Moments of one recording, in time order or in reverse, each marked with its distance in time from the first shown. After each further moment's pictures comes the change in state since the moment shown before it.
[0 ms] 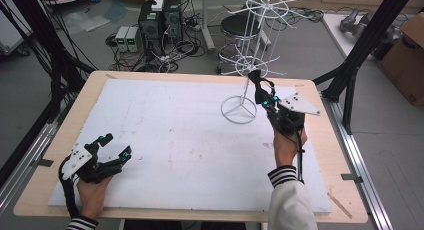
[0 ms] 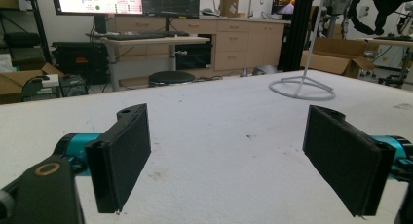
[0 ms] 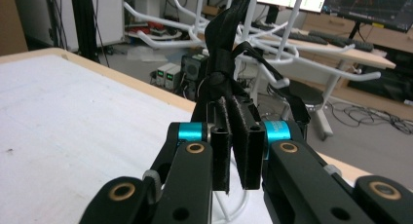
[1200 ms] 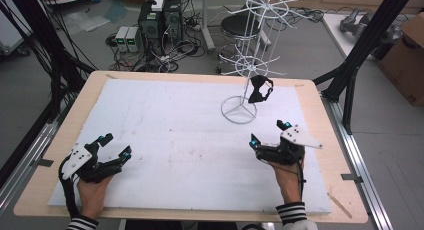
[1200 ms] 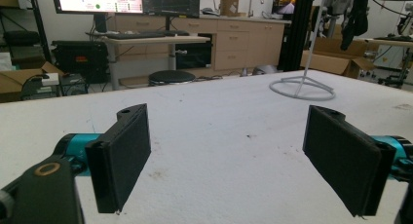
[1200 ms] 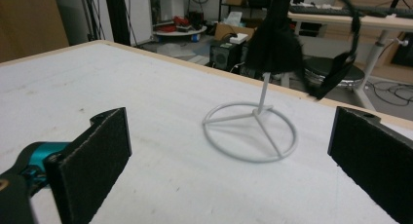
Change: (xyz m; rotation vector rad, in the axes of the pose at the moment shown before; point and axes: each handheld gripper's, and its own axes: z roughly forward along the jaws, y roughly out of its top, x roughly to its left) left arm 0.000 0.000 0.000 0.002 -0.002 0.002; right arm 0.028 -0.063 -0.042 0.001 0.108 0.095
